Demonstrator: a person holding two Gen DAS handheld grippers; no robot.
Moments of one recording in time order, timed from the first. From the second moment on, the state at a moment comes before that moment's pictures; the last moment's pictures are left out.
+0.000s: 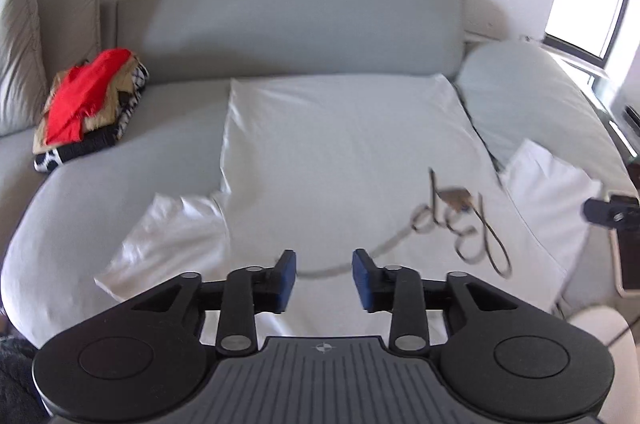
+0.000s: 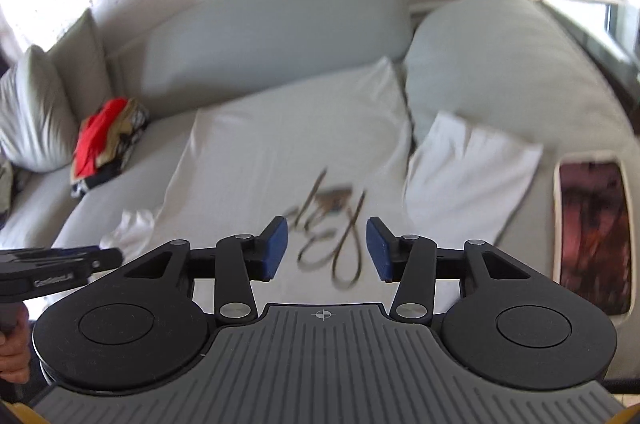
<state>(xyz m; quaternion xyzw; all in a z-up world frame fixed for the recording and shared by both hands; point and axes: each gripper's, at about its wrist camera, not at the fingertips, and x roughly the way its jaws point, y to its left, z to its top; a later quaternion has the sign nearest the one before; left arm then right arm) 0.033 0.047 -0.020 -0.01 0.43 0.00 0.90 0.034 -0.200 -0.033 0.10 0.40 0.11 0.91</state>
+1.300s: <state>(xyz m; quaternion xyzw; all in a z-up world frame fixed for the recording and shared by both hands) 0.036 0.004 -0.116 -0.01 0.47 0.03 0.88 0.042 -0.186 -0.128 0.04 0.49 0.10 0.87</state>
